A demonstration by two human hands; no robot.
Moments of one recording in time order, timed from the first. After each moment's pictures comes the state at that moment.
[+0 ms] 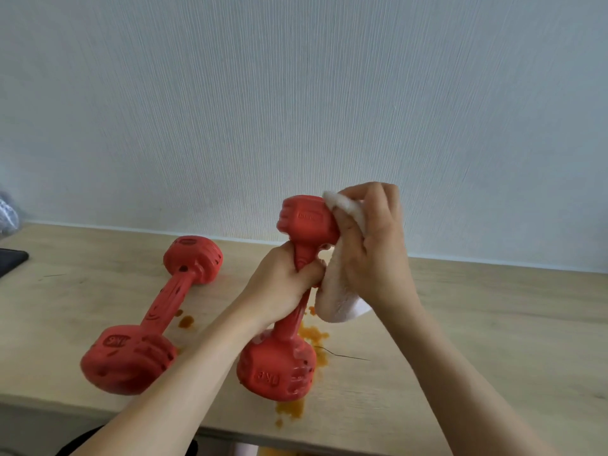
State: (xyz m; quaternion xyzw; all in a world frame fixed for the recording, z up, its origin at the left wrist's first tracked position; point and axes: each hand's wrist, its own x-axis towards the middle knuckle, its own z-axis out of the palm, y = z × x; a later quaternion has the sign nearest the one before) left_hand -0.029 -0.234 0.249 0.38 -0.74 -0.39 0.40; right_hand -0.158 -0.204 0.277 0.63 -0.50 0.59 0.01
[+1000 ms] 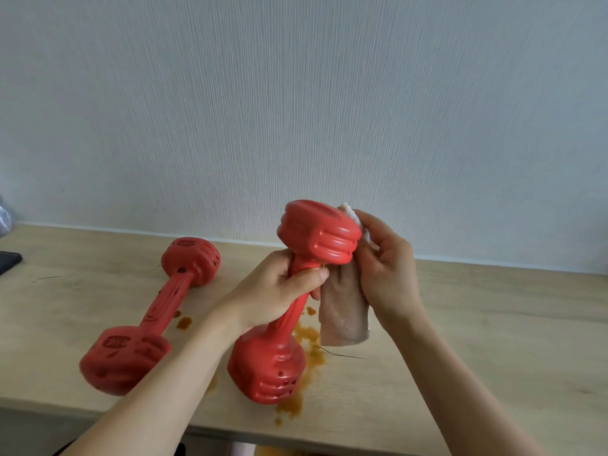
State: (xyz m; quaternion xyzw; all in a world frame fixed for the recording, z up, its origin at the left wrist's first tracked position) left_hand -0.016 -0.232 0.254 0.27 -0.76 -0.48 0.34; right_hand -0.165 -0.184 0.266 0.56 -0.45 0.65 -0.25
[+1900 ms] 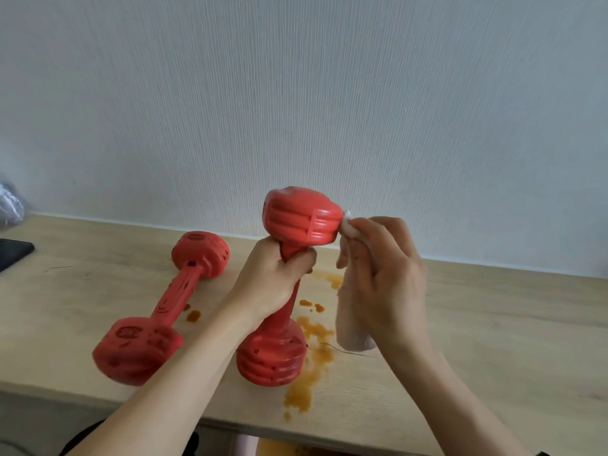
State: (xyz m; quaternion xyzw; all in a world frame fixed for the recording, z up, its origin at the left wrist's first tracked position) left_hand -0.012 -0.231 0.256 0.38 -0.70 -0.38 0.47; right_hand -0.146 -0.174 0.256 0.60 -0.53 0.60 0.06
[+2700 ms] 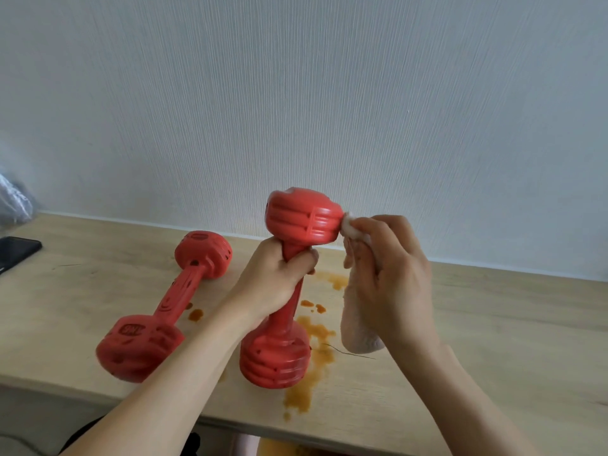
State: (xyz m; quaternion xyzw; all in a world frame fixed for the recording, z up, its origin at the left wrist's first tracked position) left_hand -0.013 -0.231 0.255 0.37 -0.70 -0.40 0.46; right_hand -0.153 -0.174 0.259 0.63 -0.51 0.57 0.11
